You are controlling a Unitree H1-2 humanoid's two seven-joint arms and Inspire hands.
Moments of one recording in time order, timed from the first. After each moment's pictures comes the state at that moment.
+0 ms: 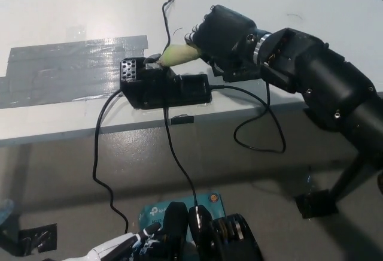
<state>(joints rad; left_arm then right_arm) -0.12 0.55 -0.46 -0.11 -0.24 0.46 -0.38 -1.17 -0.26 0.71 0.74 -1.08 -0.31 0.14</state>
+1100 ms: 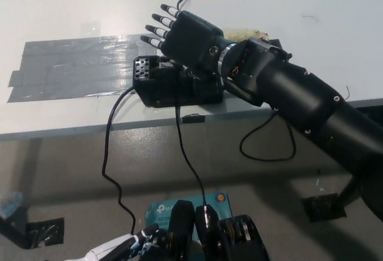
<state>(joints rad) -0.11 0.55 -0.45 -0.11 -0.24 0.46 -0.38 -1.16 -0.21 0.79 0.56 -1.23 -0.17 0.24</state>
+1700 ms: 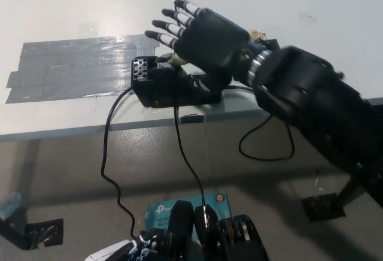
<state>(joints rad) -0.09 0.55 -0.44 -0.10 -0.25 0.46 -0.38 -0.94 -0.31 0.57 -0.03 -1.05 -0.09 0.57</state>
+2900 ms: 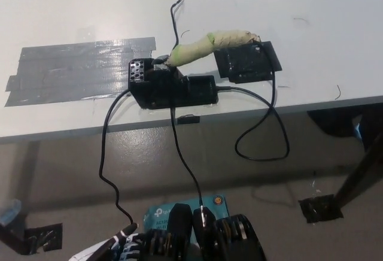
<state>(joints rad) -0.05 0.54 -0.34 -0.04 -0.27 0.46 -0.39 0.24 -0.37 -0.35 0.03 -0.46 -0.04 0.50</state>
